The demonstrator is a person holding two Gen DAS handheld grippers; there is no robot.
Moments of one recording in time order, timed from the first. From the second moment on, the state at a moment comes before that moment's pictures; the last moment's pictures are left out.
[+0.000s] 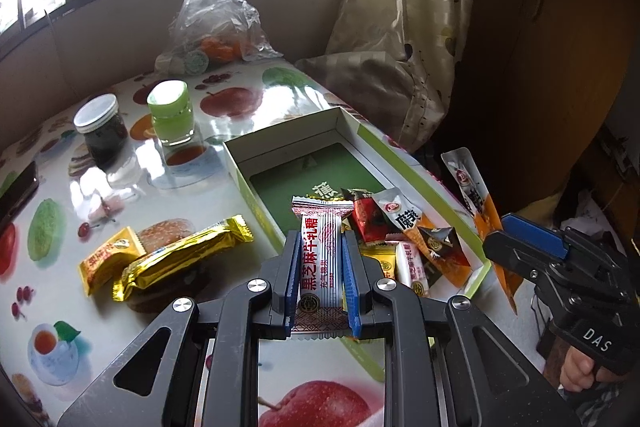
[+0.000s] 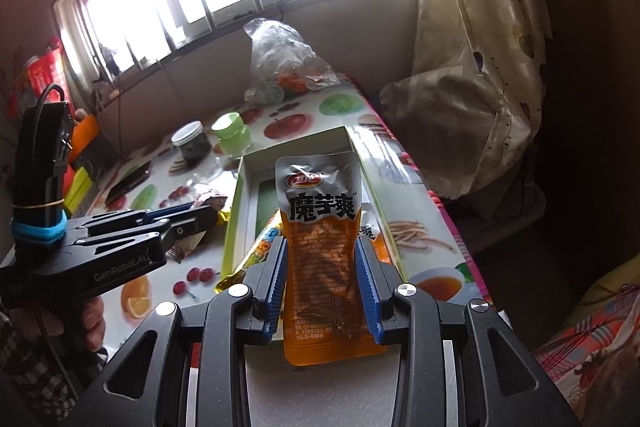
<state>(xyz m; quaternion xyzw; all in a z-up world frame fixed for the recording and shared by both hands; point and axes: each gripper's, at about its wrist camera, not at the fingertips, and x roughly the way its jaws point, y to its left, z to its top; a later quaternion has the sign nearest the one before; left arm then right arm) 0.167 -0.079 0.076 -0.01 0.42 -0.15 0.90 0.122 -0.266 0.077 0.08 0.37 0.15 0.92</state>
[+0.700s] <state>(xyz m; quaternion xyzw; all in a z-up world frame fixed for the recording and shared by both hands) 0.202 -0.092 0.049 -0.01 0.45 -0.14 0.88 0.176 -0.243 0.052 0.04 0.39 0.14 0.91</state>
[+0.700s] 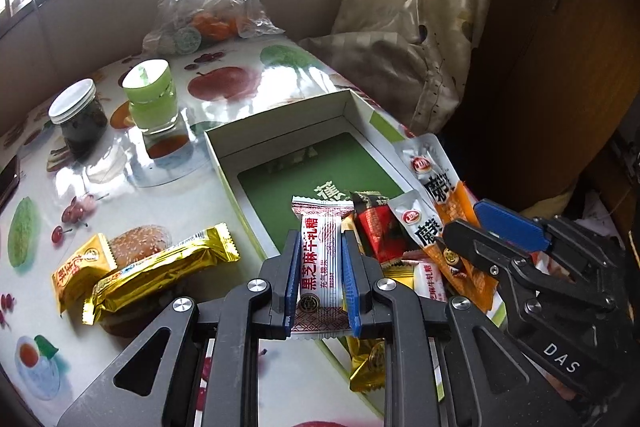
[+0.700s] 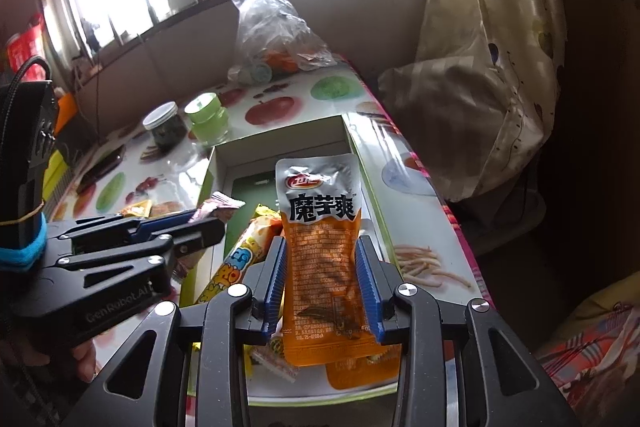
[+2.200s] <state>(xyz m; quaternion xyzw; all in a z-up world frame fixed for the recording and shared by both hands) 0.184 -0.089 0.061 -0.02 0.44 -0.15 0.89 0.159 -0.242 0.054 0.06 0.39 0.11 0.91</state>
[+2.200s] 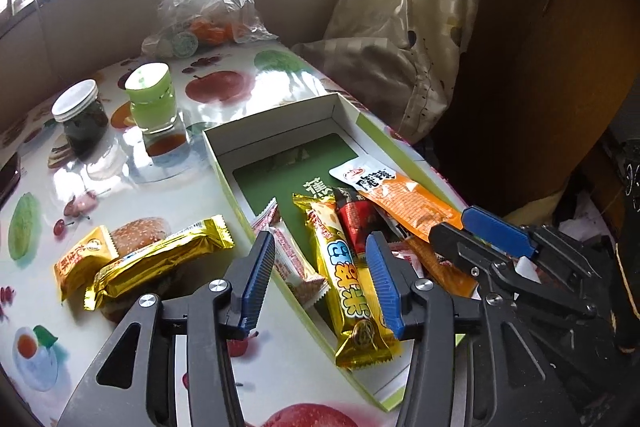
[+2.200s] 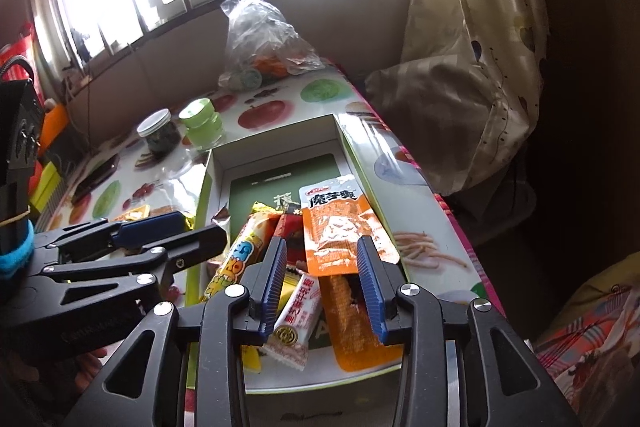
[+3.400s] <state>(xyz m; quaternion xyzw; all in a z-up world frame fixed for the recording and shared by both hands) 0.136 -0.003 0.074 -0.07 0.41 -0.08 0.91 0.142 -0.172 0.072 0.04 0.38 0.16 0.91</state>
